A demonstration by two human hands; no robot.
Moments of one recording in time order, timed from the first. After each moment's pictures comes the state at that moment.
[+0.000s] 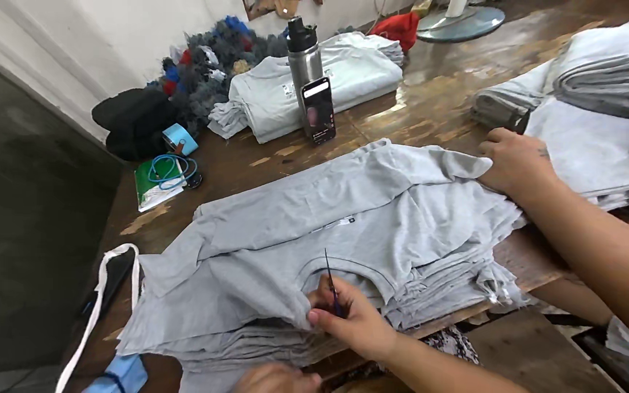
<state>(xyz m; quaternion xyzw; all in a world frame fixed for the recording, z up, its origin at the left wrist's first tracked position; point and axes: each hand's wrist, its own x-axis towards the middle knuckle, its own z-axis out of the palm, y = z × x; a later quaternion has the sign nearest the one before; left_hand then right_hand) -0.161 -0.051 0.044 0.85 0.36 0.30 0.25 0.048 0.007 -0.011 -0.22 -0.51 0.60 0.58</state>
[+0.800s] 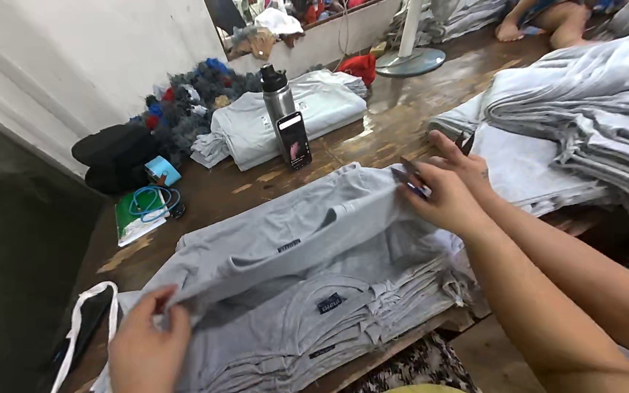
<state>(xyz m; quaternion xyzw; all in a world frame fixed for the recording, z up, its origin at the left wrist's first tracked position) -0.196 0.063 0.095 0.74 0.60 0.29 -0.04 0.275 0.087 0.056 -0.59 -0.69 0.02 0.42</state>
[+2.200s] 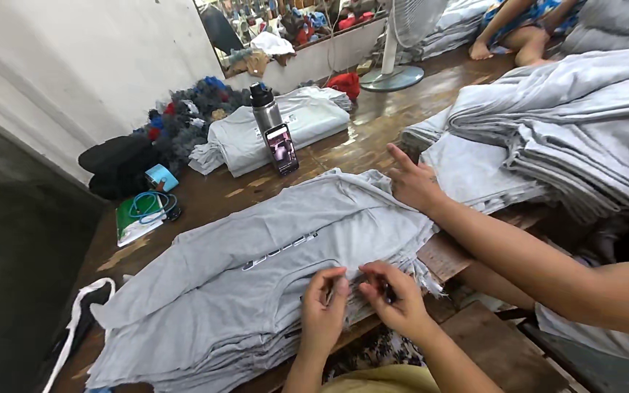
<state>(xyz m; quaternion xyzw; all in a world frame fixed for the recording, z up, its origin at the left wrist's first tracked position) 0.017 0.003 0.000 0.66 0.30 0.50 0.48 0.180 -0.028 -0.042 -0.44 -0.65 0.09 0.62</state>
